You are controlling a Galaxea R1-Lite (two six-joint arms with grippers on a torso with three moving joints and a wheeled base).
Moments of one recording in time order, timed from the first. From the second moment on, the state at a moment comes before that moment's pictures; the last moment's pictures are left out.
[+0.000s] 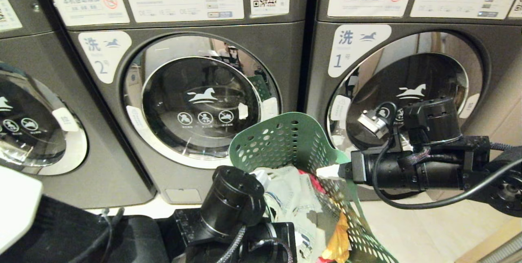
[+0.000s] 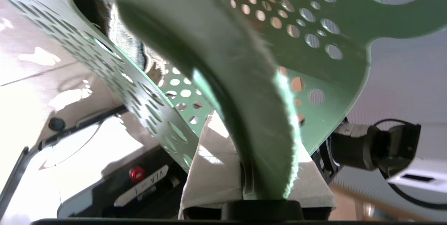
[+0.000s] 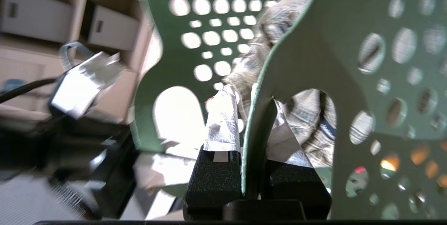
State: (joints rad) left arm -0.97 1.81 -0.77 -0.45 -0.11 -0.74; right arm 0.43 1.68 -0.87 -0.34 0.54 0.51
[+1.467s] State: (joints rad) left arm -1.00 2.22 -1.27 -0.39 -0.11 -0.65; right arm 0.06 1.70 -0.80 -0.34 0.41 0.50
